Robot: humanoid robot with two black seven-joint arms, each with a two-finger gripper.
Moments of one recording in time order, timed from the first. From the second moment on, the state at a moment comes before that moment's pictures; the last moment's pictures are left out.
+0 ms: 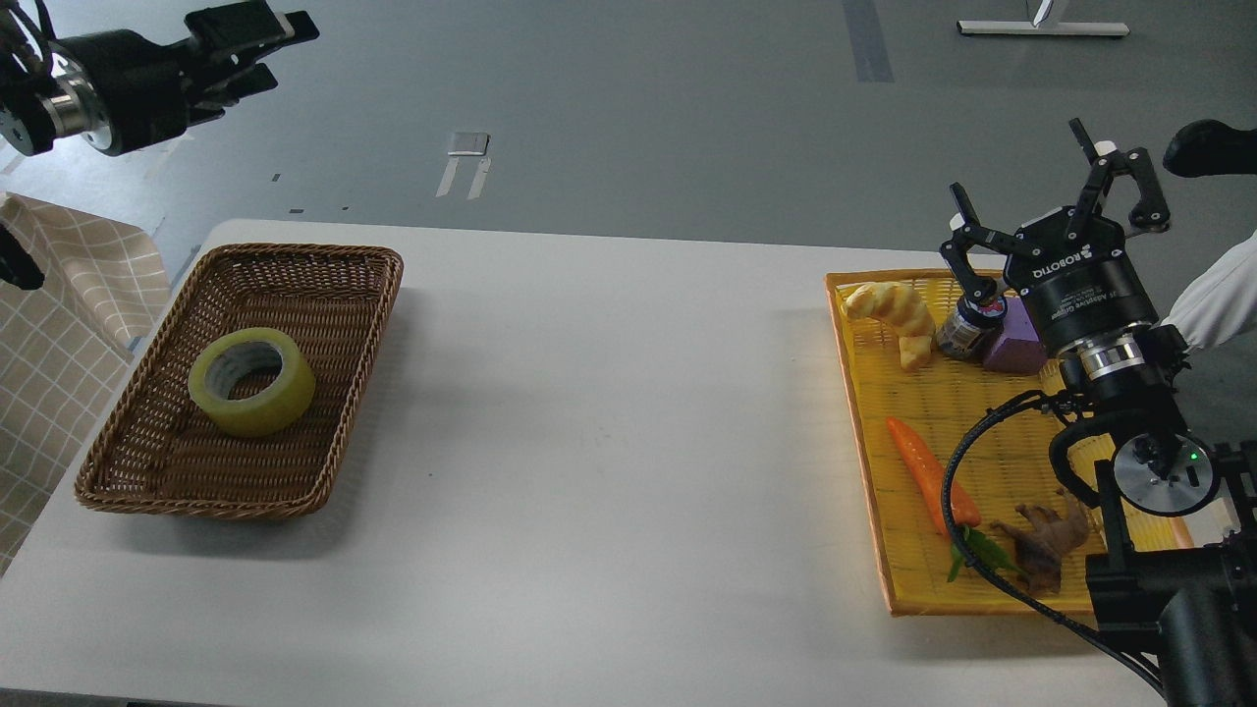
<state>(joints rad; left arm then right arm) -1.13 0.86 -0.41 -0.89 0.85 -0.46 -0.33 0.34 0.00 1.70 1.18 -0.47 0.49 -0.13</state>
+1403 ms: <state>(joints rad) -0.72 0.35 -1.06 -1.03 0.25 -0.49 -0.36 0.61 -0.06 1.67 1.00 -0.48 0.49 -0.14</state>
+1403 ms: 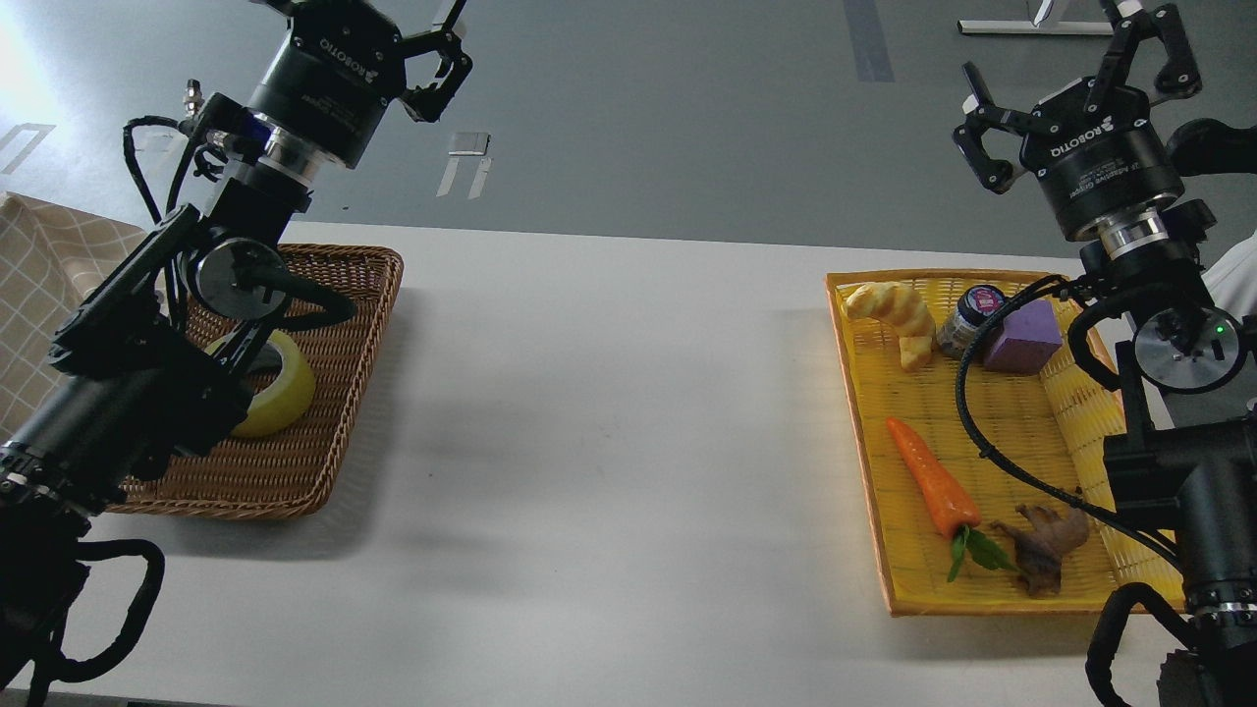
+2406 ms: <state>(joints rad) -0.62 0.30 -1.08 -1.06 0.25 -0.49 -0.35 0.60 -0.03 1.57 1.01 -0.49 0.49 -0.13</state>
